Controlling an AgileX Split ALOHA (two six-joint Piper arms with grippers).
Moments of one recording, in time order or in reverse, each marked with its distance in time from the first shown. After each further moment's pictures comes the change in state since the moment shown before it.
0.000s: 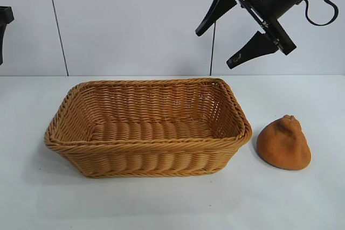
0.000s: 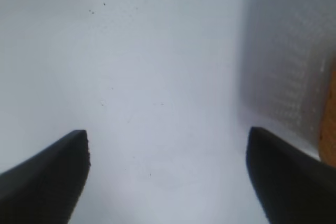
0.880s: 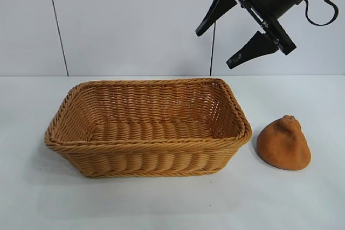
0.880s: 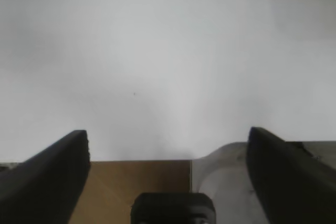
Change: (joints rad) left arm 0.000 -0.983 0.810 0.000 0.008 0.058; right arm 0.000 0.000 0.000 0.000 0.000 0.000
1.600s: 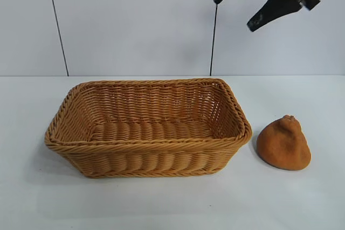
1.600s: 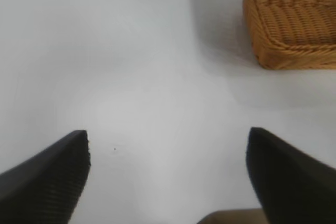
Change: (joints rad) left arm 0.000 -0.798 0.271 -0.058 -0.141 0.000; right arm 0.000 -0.166 -0.093 -0.326 0.002 0.038
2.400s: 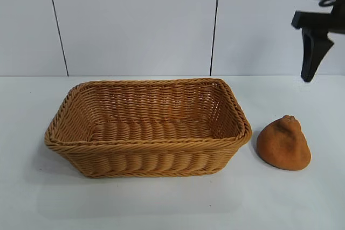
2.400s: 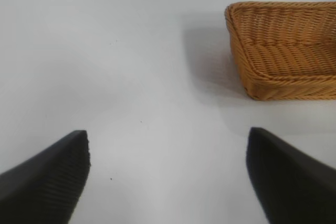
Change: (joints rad) left arm 0.000 -0.101 0.000 -0.008 -0.001 0.000; right arm -0.081 -0.027 0.414 -0.310 -0.156 0.131
